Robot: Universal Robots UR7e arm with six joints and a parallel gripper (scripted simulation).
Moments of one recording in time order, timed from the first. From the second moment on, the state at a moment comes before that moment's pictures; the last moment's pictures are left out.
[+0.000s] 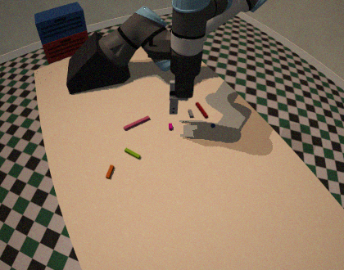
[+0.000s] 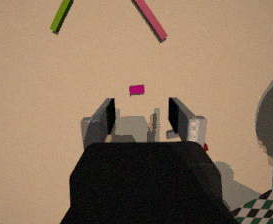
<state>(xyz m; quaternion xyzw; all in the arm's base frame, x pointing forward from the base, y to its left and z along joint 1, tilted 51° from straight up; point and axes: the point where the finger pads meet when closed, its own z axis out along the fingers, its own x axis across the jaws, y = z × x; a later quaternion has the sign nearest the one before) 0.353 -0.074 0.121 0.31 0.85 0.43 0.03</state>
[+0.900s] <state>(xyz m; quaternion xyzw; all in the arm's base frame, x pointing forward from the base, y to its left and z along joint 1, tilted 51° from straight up) 0.351 -0.021 0.163 0.56 0.71 0.42 -0.11</state>
